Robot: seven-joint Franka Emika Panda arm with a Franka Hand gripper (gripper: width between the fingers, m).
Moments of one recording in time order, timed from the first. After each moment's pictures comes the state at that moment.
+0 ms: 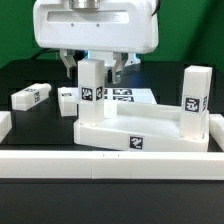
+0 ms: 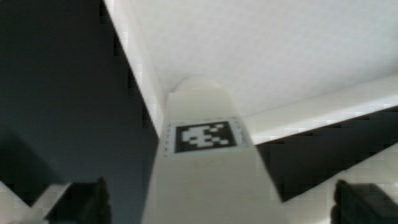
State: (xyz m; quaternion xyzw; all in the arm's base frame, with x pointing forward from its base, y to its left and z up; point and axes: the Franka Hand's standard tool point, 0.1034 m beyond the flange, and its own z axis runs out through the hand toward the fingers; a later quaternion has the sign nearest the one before) arm 0.547 -0.066 0.104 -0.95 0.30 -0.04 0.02
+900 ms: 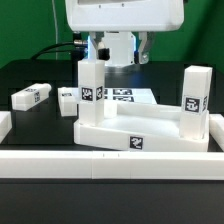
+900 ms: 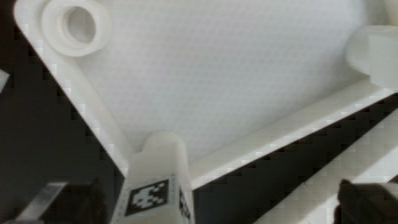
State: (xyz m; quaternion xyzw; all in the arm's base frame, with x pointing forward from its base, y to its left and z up) arm 0.535 -0.025 0.125 -0.92 0.38 -0.02 0.04
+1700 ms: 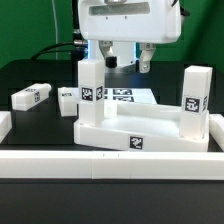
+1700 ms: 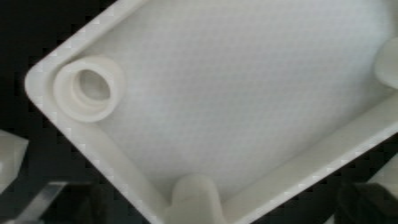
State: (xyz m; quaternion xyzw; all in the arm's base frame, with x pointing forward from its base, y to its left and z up) arm 0.511 -0.014 0.106 -0.88 0.47 -0.03 0.04
